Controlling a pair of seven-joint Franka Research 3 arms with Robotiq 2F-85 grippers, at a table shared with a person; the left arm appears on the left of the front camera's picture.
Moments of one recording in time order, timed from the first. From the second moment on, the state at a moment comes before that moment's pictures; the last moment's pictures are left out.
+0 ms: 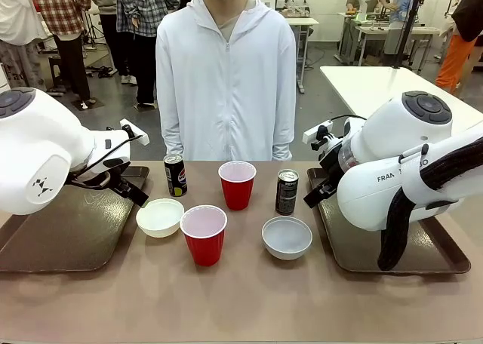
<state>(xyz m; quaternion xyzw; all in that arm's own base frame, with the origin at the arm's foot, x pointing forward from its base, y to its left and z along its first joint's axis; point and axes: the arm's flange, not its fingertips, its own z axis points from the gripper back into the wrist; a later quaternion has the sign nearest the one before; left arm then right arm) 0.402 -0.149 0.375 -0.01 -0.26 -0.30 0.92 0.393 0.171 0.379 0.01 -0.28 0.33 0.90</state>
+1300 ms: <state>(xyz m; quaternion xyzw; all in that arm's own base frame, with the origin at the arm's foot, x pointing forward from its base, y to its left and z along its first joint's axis) 0.335 -0.090 0.439 -0.12 -0.08 -0.34 0.93 0.264 0.129 0.486 0.04 -0.06 0.30 0.95</state>
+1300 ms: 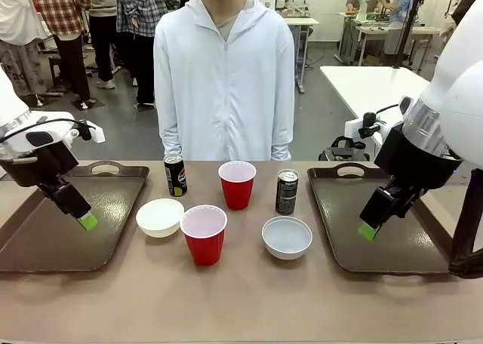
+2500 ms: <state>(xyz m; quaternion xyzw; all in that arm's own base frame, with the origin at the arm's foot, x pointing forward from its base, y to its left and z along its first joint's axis) 0.352 0.175 0.414 -0.53 -0.08 -0.14 0.83 0.259 -0.113 0.470 0.39 -0.12 0.04 0.91</state>
